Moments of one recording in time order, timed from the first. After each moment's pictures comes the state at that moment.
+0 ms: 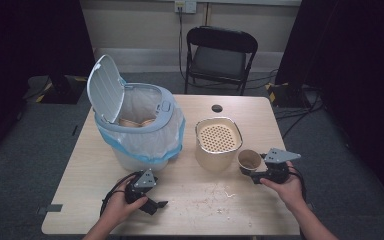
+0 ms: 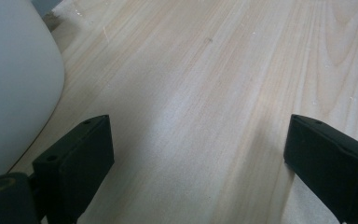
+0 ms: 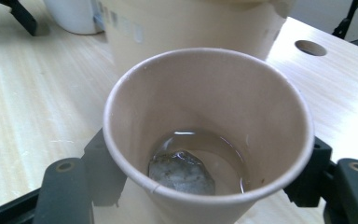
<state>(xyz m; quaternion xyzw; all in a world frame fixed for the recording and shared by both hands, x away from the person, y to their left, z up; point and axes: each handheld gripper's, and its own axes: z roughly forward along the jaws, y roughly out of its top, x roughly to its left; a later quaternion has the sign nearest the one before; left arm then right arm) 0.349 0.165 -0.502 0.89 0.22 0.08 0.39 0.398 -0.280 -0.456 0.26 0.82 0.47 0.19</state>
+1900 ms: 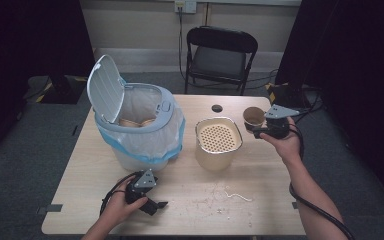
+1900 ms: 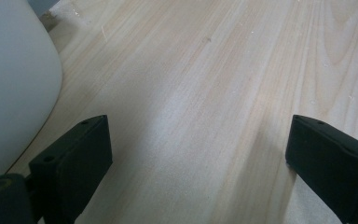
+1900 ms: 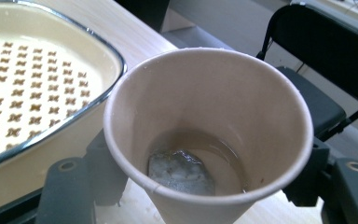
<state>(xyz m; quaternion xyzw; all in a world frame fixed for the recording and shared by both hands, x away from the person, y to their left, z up) 0.349 0.165 -0.502 0.89 0.21 0.09 0.38 0.506 -0.285 -0.395 0.26 0.81 0.44 0.31</state>
